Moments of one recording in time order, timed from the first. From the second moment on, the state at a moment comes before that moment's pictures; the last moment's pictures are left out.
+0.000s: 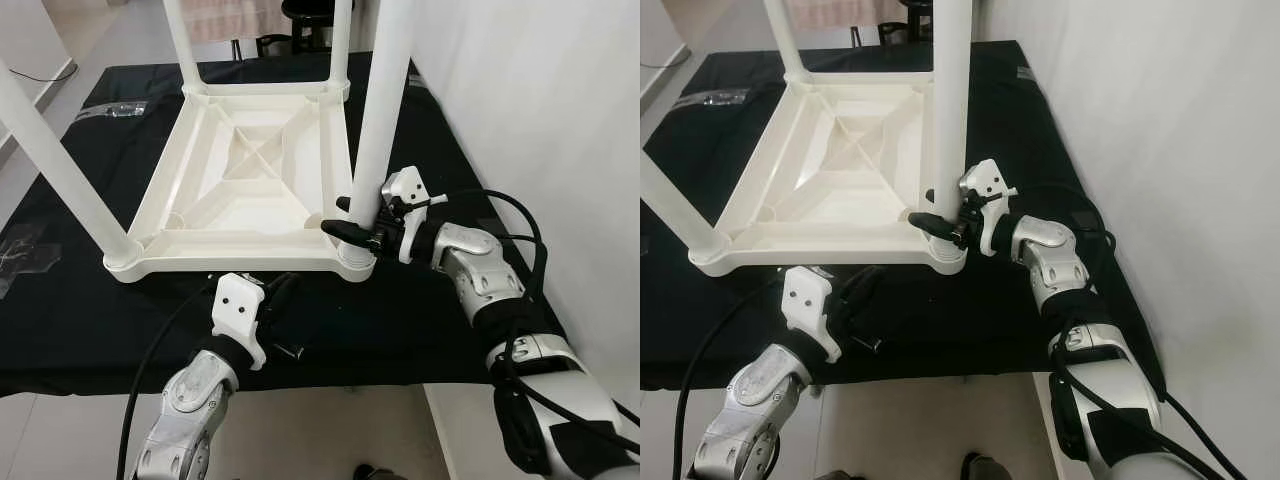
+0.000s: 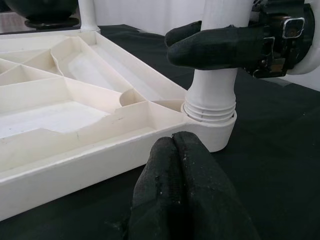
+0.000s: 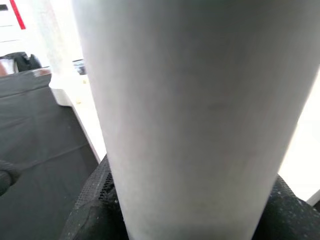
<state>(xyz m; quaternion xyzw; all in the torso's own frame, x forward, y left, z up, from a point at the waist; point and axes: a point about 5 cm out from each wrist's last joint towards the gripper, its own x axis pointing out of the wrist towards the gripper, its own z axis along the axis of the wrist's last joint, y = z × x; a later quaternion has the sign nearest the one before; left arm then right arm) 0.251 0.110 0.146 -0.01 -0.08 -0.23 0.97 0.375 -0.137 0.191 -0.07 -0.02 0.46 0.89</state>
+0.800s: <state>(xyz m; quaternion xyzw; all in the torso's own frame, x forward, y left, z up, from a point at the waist) 0.254 0.111 0.142 0.00 -0.08 -0.23 0.97 0.363 -0.113 0.159 -0.07 0.00 0.13 0.99</state>
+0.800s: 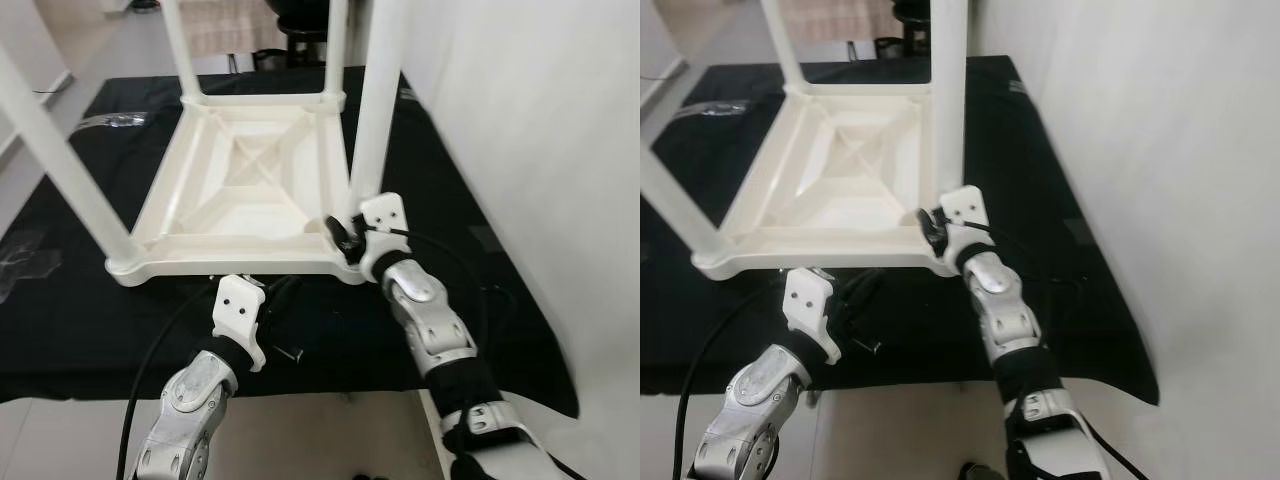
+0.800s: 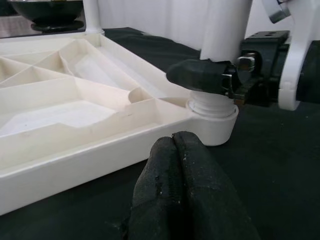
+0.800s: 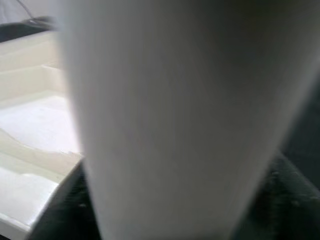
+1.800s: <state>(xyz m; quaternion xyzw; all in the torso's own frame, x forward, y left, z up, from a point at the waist) 0.254 0.110 0.142 0.00 -0.07 -0.22 0.97 0.387 -0.125 0.218 -0.05 -0.03 0.47 0.88</state>
